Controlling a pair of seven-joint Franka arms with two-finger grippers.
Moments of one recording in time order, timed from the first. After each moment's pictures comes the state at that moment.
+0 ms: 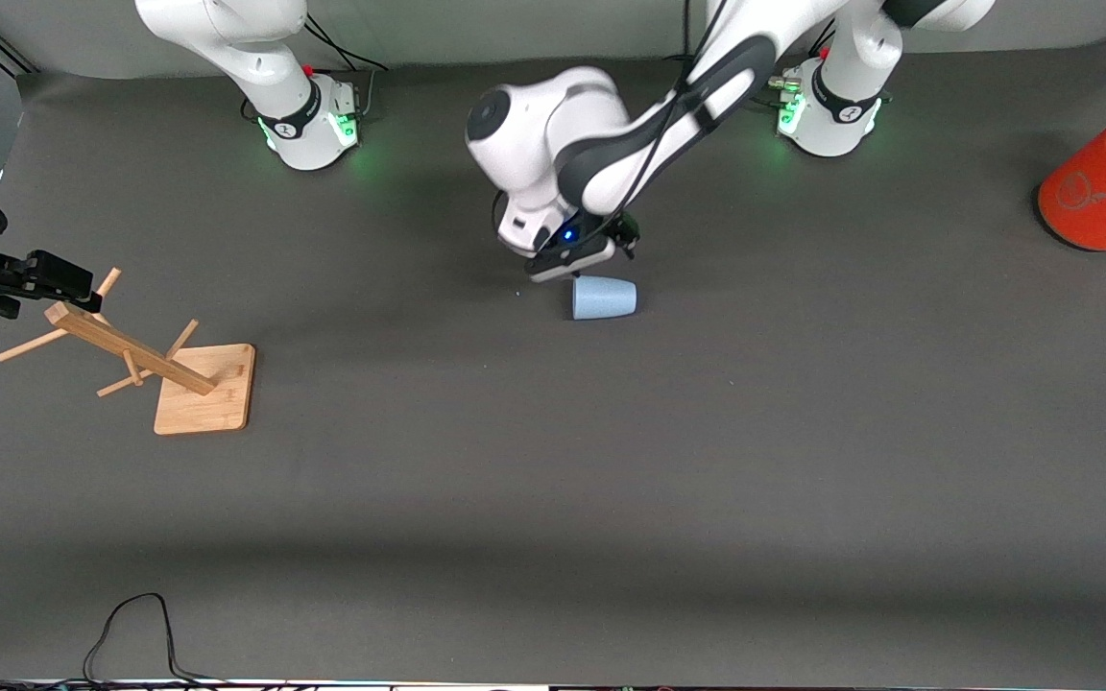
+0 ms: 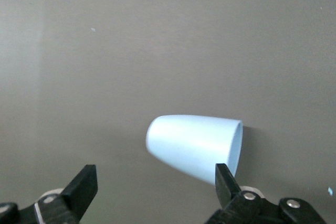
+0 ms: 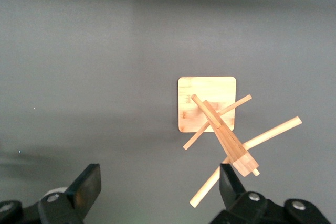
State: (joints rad) left arm -0.49 0.67 -0.65 -1.57 0.64 1.70 -1.45; right arm 0.00 0.06 -0.04 -1.54 -0.01 1.57 -0.08
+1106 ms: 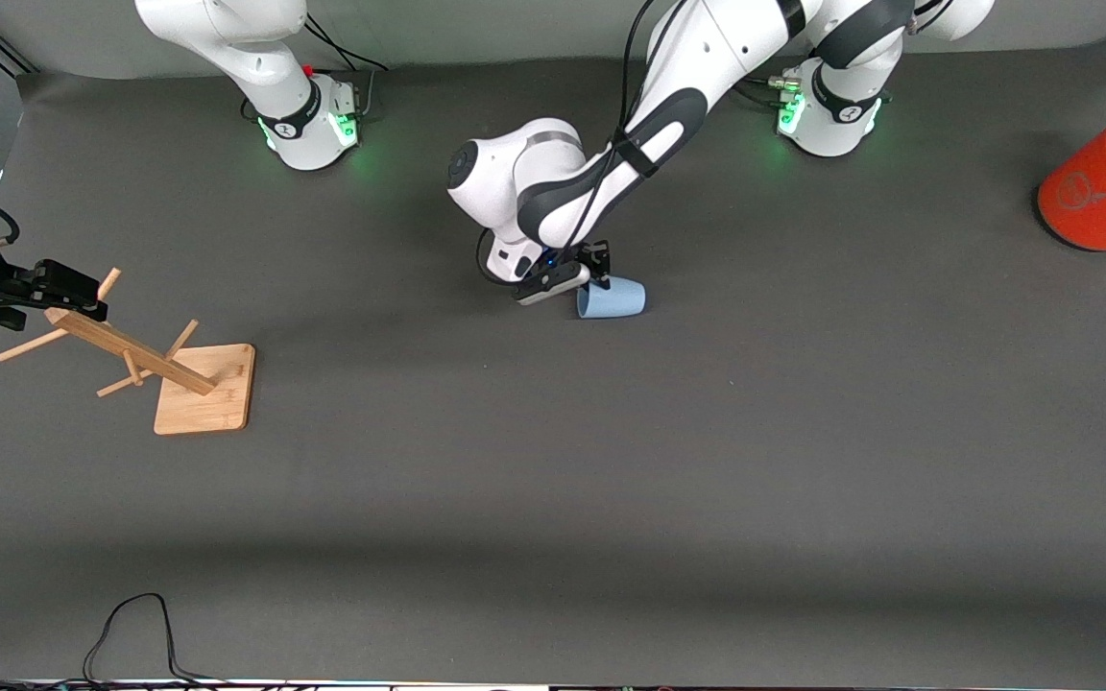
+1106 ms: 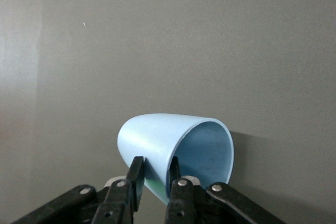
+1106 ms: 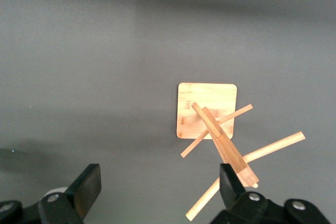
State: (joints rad) left arm -0.66 0.77 -0.49 -1.47 0.65 1.64 -1.45; right arm 0.00 0.07 -0.04 -1.56 -0.01 1.61 -0.11
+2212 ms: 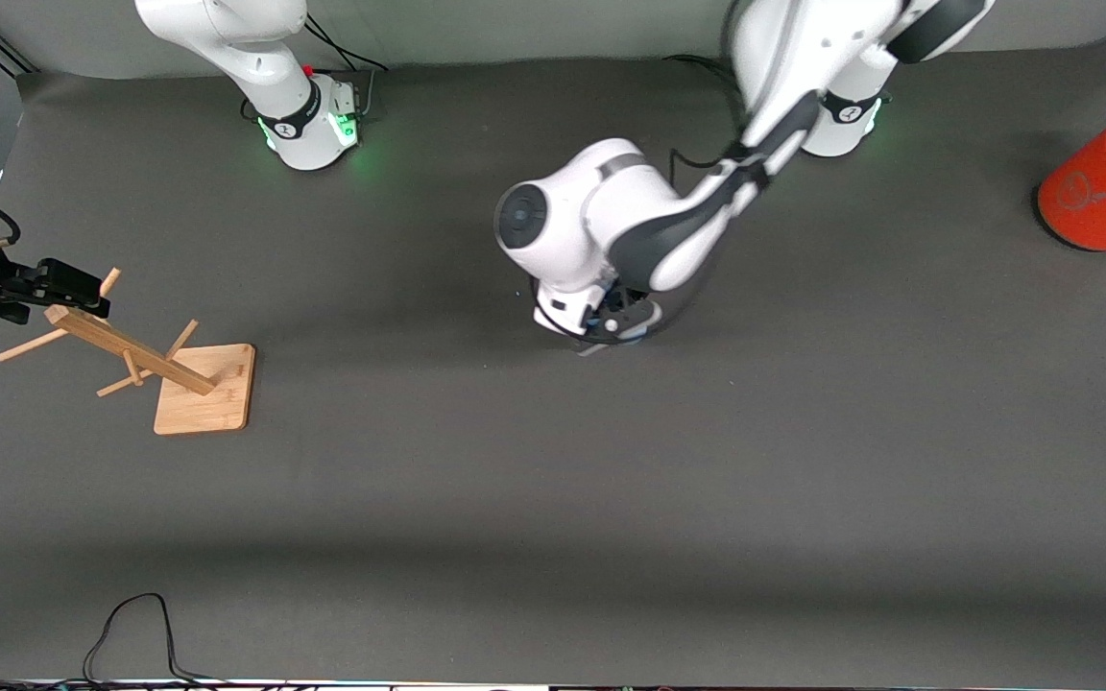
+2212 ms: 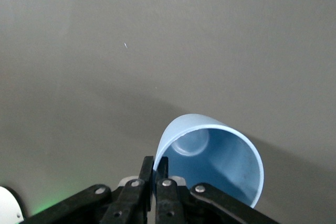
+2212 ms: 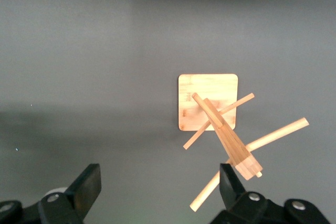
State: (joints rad) left arm -0.33 0.65 -0.61 -1.38 0.44 1.60 -1.36; right arm 0.00 0.07 -0.04 -1.56 -0.01 1.57 -0.07
